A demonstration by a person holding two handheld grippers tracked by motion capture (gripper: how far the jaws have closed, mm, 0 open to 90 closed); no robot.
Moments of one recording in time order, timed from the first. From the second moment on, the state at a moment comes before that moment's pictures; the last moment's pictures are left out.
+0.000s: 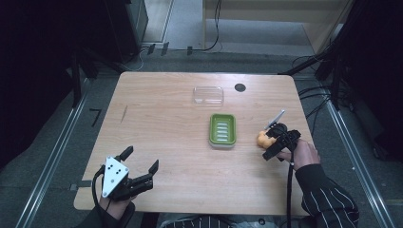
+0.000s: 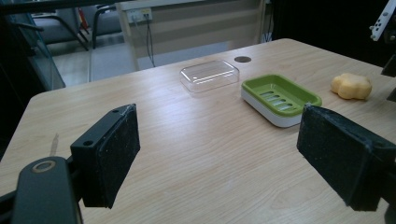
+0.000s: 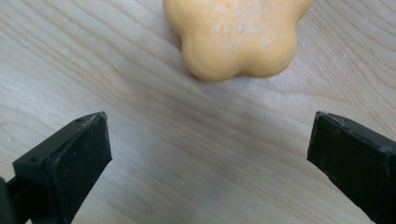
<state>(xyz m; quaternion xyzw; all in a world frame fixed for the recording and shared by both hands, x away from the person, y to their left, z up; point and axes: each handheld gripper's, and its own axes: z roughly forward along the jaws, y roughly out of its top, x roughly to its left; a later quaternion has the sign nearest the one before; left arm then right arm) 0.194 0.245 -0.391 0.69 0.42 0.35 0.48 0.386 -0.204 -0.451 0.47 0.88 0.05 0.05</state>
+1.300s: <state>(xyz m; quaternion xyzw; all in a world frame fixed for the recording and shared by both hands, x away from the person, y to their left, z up) 0.195 0.245 -0.391 0.69 0.41 0.35 0.48 0.428 -0.189 -0.462 0.46 0.89 0.02 0.03</state>
